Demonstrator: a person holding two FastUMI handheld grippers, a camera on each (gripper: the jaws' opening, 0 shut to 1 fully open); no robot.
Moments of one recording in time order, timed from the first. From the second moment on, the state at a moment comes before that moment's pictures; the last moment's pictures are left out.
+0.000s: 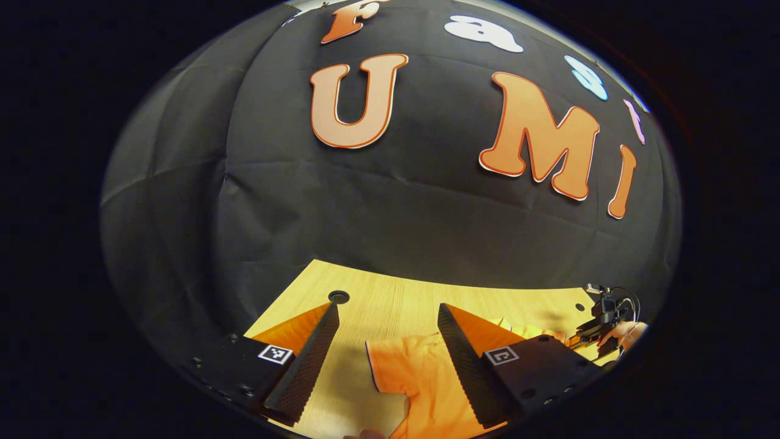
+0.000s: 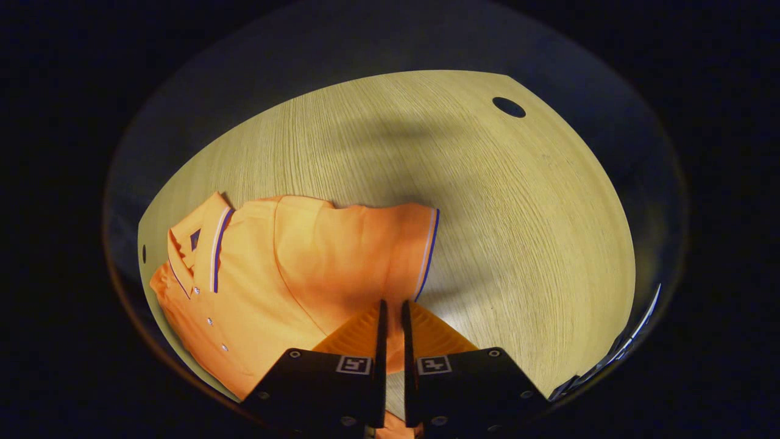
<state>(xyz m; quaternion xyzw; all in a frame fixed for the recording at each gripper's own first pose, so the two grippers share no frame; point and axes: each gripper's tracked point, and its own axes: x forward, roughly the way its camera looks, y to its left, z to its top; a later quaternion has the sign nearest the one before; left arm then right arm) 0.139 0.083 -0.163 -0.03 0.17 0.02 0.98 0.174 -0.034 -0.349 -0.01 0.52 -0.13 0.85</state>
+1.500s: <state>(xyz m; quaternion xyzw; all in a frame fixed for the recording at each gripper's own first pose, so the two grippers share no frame) 0.101 0.145 -0.125 -0.04 0.14 0.00 0.99 0.158 0.075 -0.254 -0.07 0.41 -0.08 0.90</state>
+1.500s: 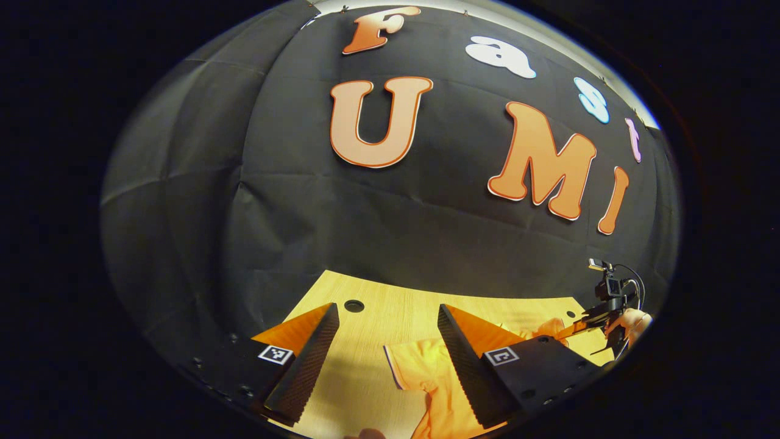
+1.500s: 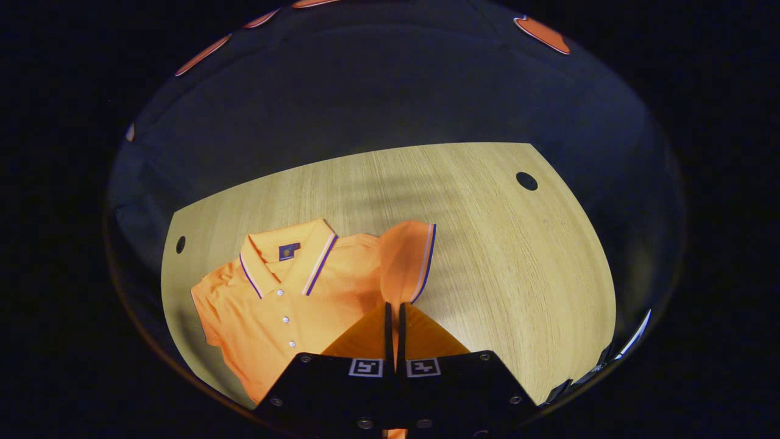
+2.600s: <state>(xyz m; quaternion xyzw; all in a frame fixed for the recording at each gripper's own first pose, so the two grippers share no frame) 0.072 0.199 -0.144 -0.06 0.16 0.02 0.99 0.137 0.228 -0.319 -0.06 0.45 0.05 0.89</state>
